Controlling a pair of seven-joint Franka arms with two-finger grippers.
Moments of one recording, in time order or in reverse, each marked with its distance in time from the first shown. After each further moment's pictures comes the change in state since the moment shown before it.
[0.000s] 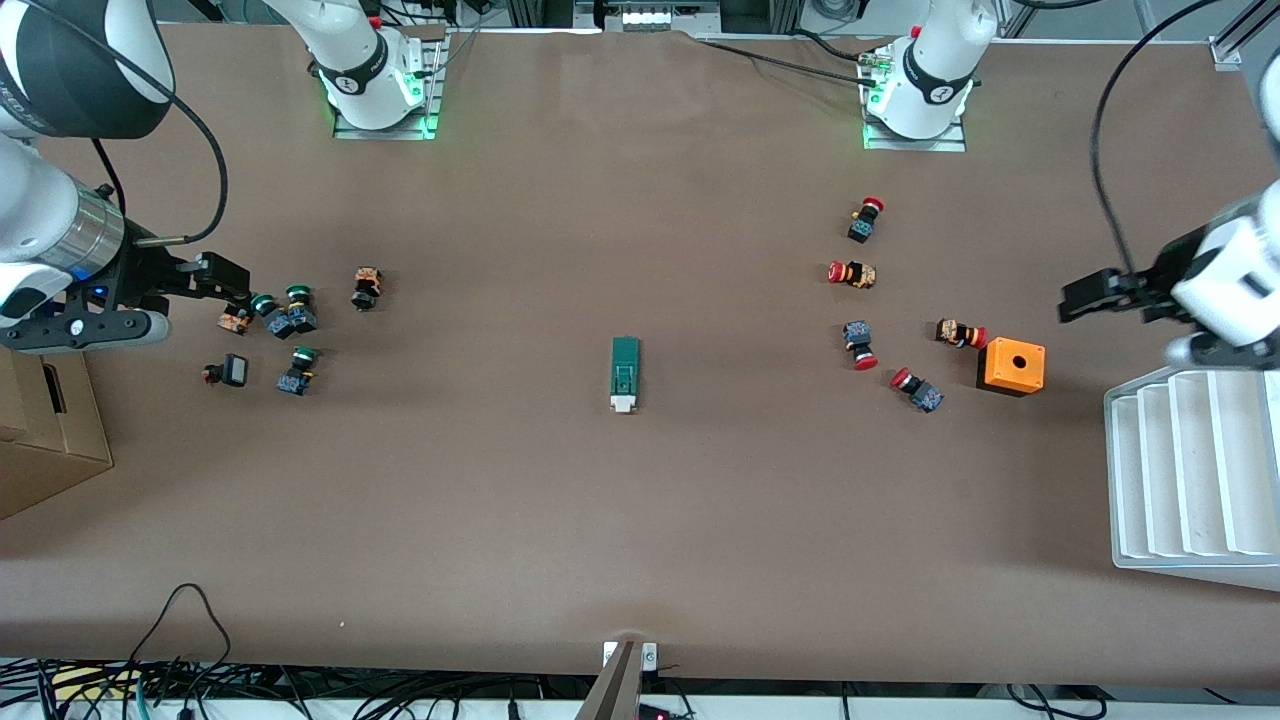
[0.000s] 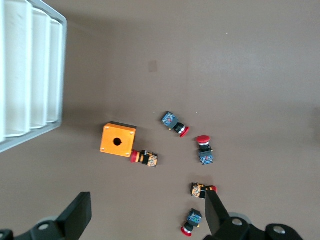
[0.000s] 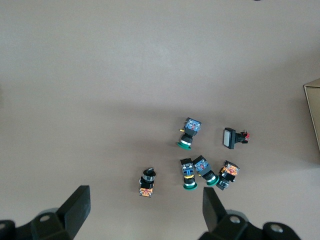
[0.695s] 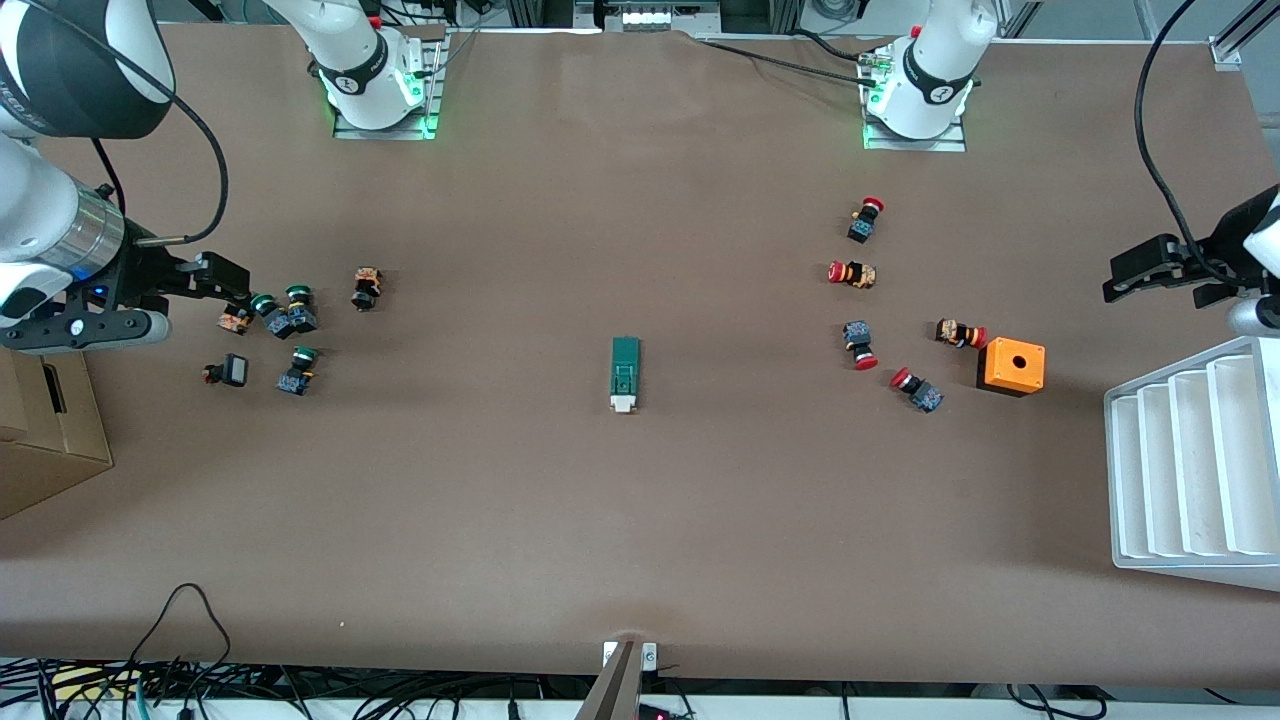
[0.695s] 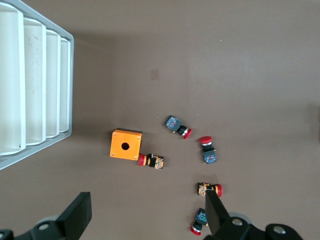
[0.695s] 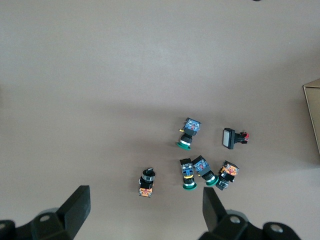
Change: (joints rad) left arm -0.015 -0.027 0.013 0.026 0.000 -0.010 0.048; right arm 0.000 0.000 0.000 0.000 -0.002 0.000 -0.002
